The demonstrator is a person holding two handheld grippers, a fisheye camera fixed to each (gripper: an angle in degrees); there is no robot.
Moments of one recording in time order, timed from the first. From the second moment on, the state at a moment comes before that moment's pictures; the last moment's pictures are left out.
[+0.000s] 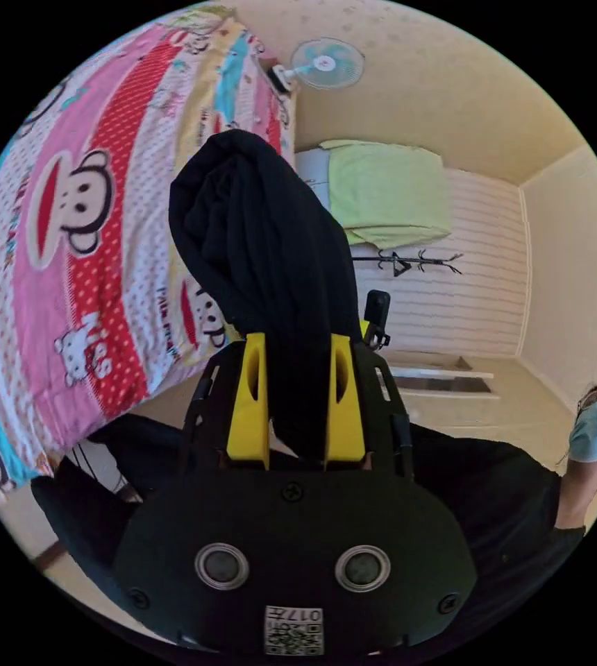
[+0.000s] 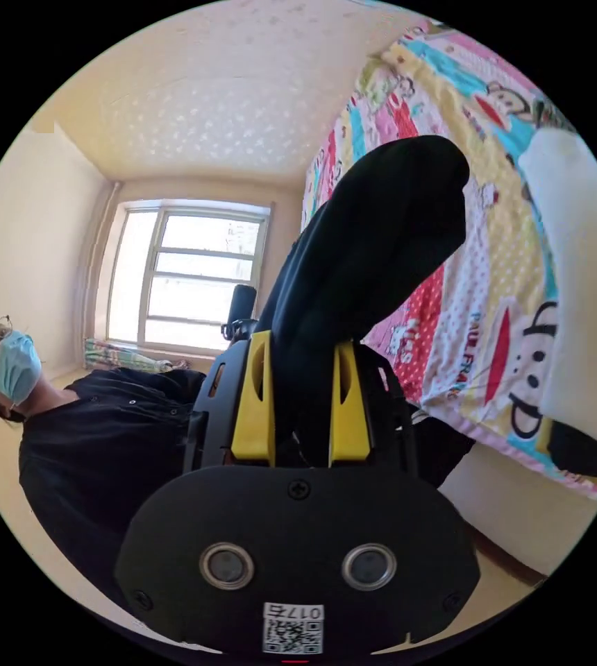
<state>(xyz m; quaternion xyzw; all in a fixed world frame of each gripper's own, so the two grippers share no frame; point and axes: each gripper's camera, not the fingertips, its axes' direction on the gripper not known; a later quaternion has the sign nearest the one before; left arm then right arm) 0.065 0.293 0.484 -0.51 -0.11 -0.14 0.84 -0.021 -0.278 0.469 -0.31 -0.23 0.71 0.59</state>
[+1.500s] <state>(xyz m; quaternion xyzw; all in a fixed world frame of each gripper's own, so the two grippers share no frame) 0.102 0.295 0.213 -0.31 -0.56 -0.37 0.67 -0.433 -0.037 0.741 -0.62 0.08 0.10 0.78</state>
